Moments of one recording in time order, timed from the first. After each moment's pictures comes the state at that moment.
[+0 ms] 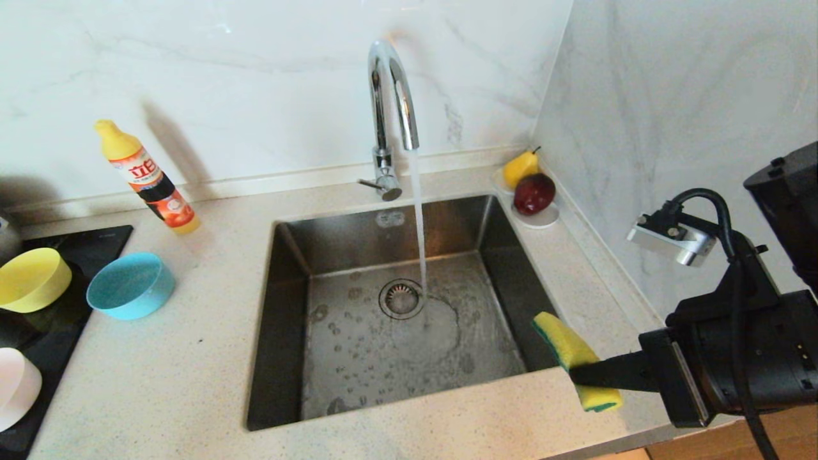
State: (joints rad) left arm 0.00 0.00 0.00 0.03 -0.04 0.09; right arm 0.74 1.39 -1.18 0.51 0.17 0.42
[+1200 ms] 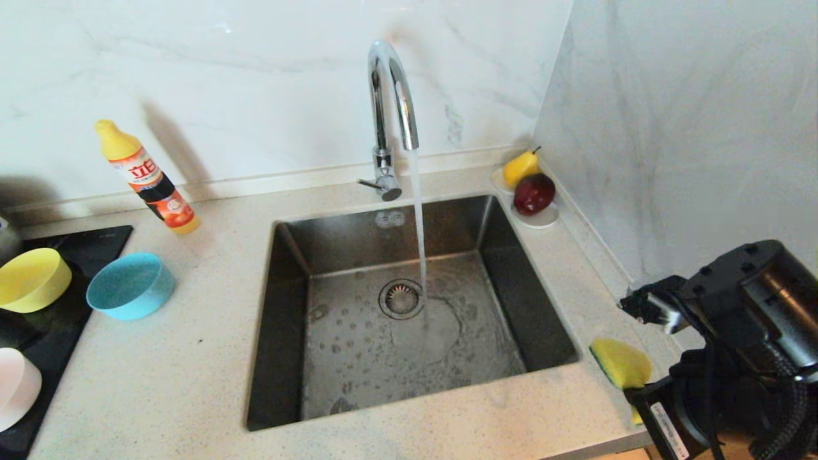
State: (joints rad) left arm 0.00 0.00 0.00 0.03 -0.04 0.09; right arm 0.77 1.42 -0.97 0.49 -0.34 0.29
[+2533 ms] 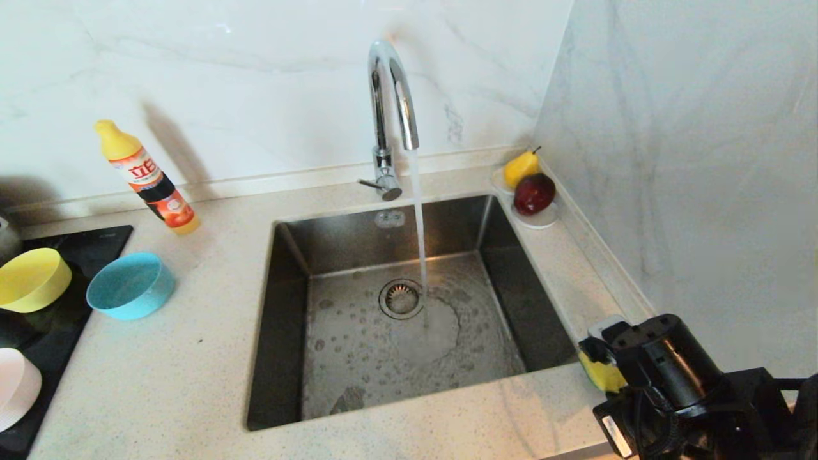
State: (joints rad) left arm 0.00 0.00 0.00 0.03 -0.04 0.09; right arm 0.65 1.64 -0.62 -0.12 -0.51 0.11
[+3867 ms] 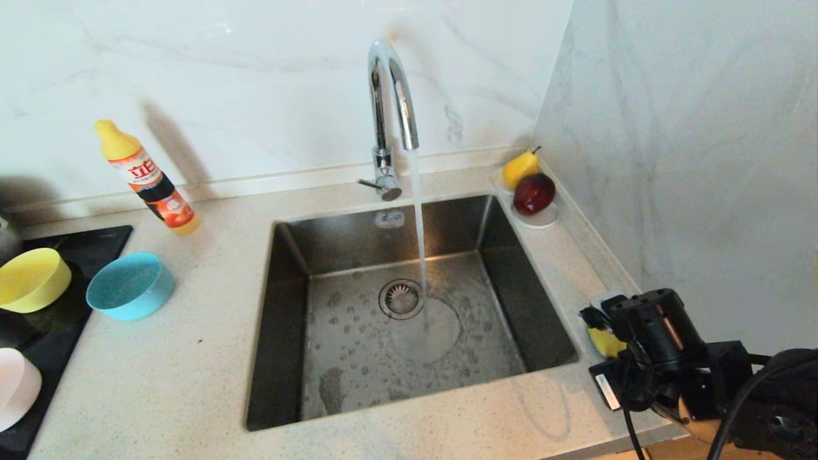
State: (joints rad) left arm 0.00 0.00 0.00 0.03 -0.04 0.09; right arm 0.50 1.75 -0.64 -0.32 -0.54 0.02
